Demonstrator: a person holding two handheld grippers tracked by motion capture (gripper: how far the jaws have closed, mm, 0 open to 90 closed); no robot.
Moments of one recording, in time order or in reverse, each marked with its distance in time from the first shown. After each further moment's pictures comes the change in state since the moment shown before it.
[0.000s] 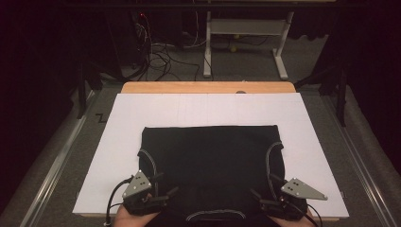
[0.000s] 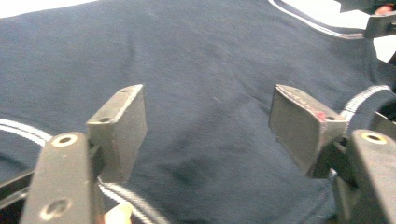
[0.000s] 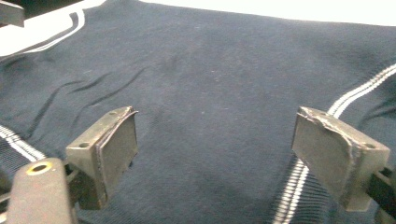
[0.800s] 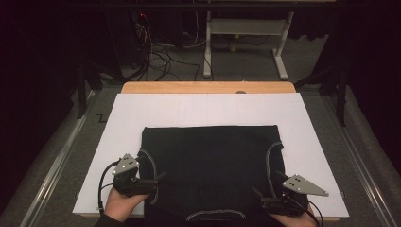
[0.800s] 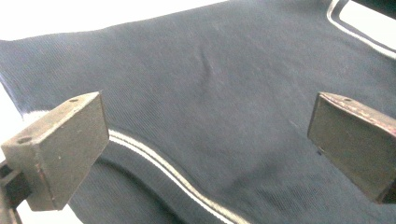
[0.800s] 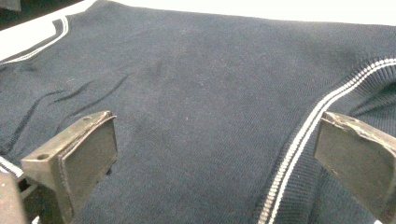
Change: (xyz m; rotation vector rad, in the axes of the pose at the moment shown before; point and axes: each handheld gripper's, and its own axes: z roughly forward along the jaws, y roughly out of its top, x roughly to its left) left arm 0.050 0.021 -0.001 -0.013 0.082 -0.071; right arm -0.006 0.004 0.004 -0.001 -0.024 0.028
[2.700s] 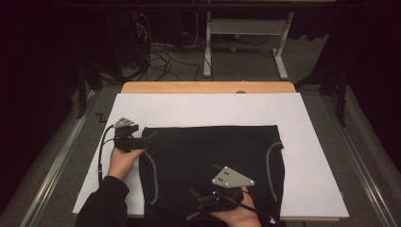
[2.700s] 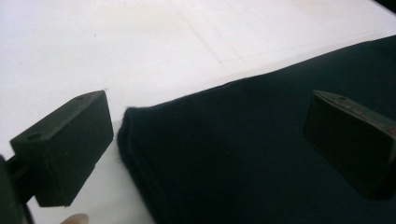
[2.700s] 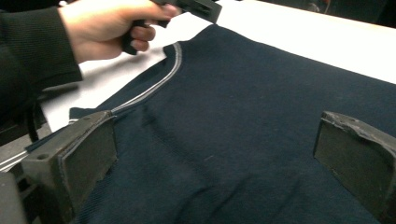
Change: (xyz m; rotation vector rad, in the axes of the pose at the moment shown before) left arm 0.112 0.044 0.067 0.007 0.105 -0.122; right arm 0.129 0.054 0.079 -0.003 0.208 -0.155
